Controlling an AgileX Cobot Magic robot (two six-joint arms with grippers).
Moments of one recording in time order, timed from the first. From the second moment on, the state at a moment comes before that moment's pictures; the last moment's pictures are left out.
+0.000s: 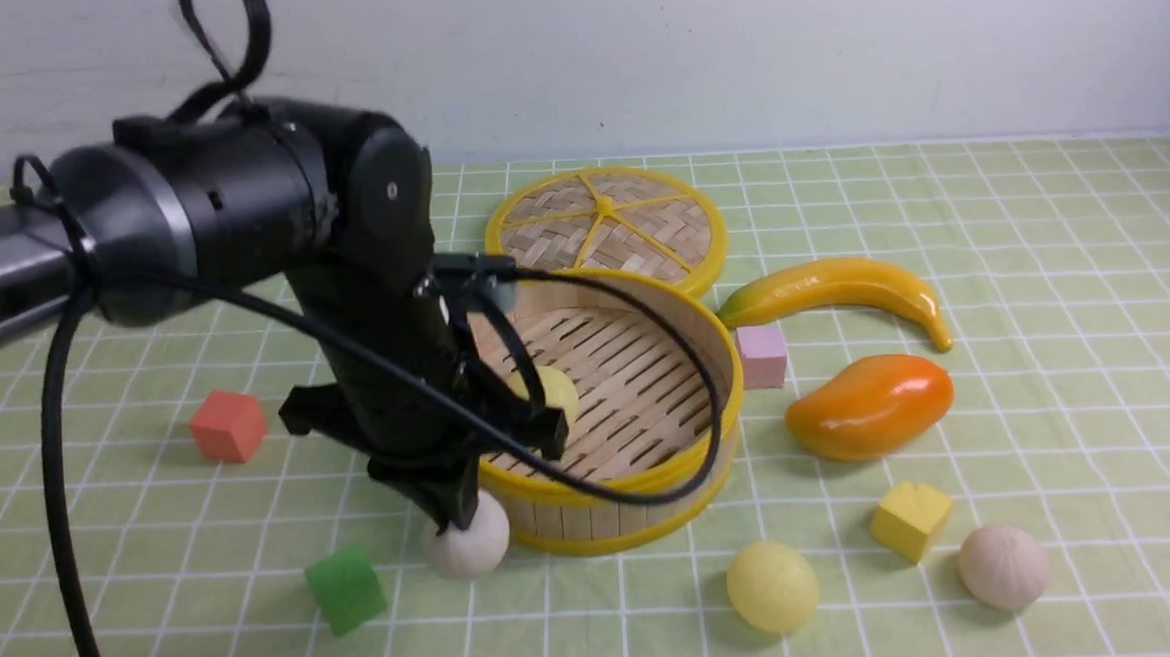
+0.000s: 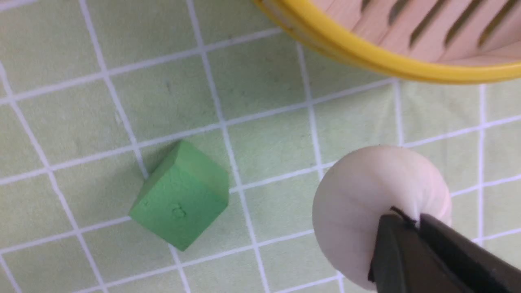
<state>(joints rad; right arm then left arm) 0.02 -0.01 0.02 -0.05 0.40 0.27 -0.50 1.80 -1.49 -0.08 1.12 -0.23</state>
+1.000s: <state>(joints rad) 0.02 -0.01 0.02 -0.05 0.40 0.27 -0.50 2.09 -1.82 -0.13 1.09 -0.24</state>
